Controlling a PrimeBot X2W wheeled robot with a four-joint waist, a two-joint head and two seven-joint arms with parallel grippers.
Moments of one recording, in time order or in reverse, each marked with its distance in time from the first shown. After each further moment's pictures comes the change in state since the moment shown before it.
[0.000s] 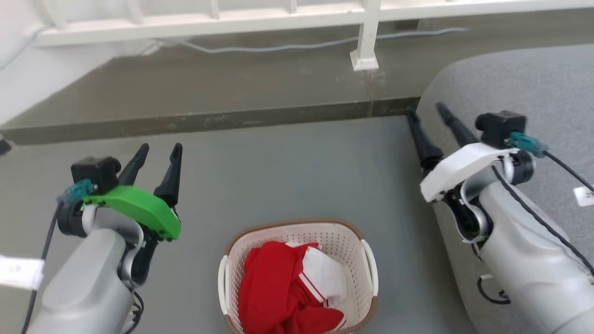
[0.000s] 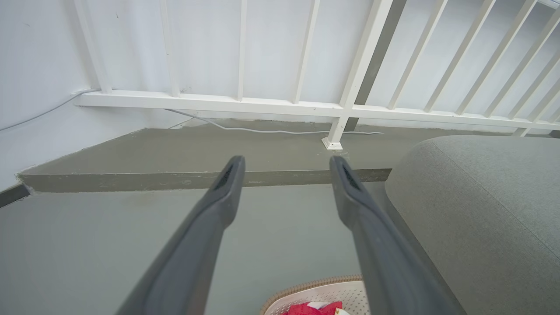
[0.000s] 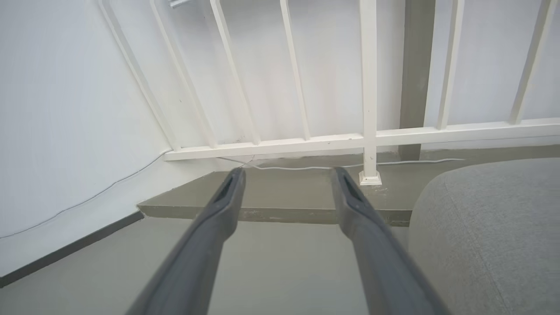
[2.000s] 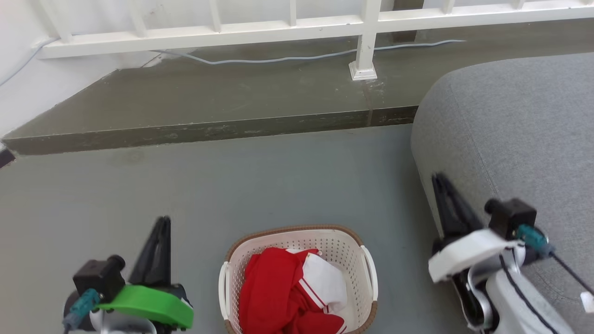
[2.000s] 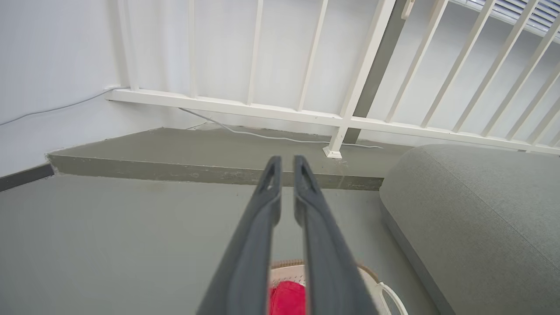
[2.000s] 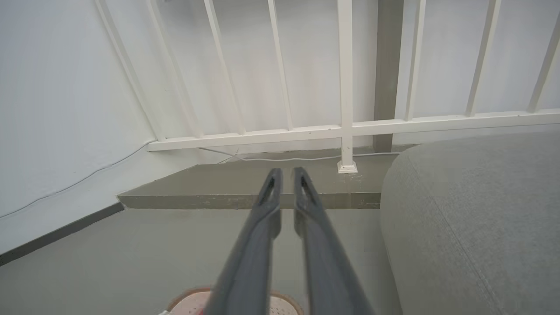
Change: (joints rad) left arm 0.542 -0.116 0.355 -0.481 0.327 0.049 0.004; right arm 0.441 0.046 -0.230 -0.383 -0.300 -0.077 0.001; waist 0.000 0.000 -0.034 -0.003
